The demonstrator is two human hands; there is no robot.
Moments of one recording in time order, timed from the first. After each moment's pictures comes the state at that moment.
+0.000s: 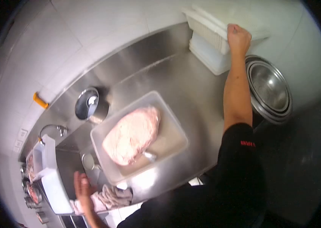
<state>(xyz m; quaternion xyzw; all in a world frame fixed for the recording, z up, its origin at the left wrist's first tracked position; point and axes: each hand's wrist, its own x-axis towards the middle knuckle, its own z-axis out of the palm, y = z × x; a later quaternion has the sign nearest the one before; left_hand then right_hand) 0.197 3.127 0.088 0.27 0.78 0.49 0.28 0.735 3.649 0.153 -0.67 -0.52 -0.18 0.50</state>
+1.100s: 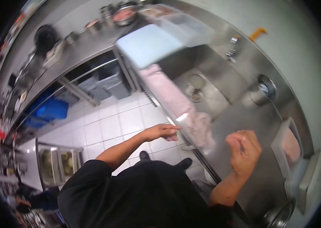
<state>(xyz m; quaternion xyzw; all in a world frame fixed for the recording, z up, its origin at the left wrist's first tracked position) 0.203 2.884 -0.046 0.22 0.59 0.59 0.52 0.363 3.140 0.167 0.01 -0.88 0.33 0.34</state>
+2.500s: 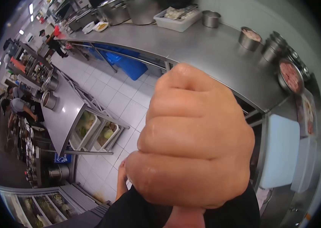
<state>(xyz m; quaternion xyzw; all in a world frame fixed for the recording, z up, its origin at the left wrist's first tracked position) 0.286 2.298 -0.194 -0.58 0.47 0.65 -0.15 -0.096 2.450 0.300 0.72 -0.39 0.57 0.10</state>
